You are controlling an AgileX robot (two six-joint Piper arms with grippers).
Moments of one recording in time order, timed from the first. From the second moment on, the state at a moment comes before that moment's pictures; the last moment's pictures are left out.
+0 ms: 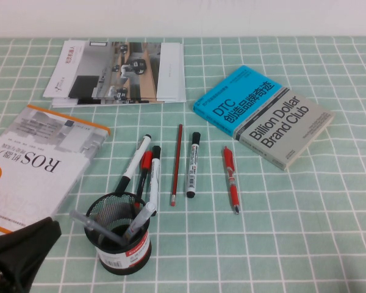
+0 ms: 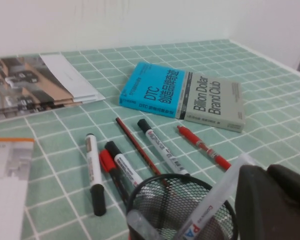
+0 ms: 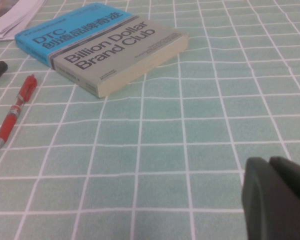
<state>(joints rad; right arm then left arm) 0.05 -0.01 0.03 0.10 0.34 -0.01 -0.65 0.41 -0.22 -0.12 0.05 0.03</state>
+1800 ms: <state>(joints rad) 0.05 -0.01 0.03 0.10 0.34 -0.01 -0.10 -0.01 0.02 -0.05 0.38 0.01</state>
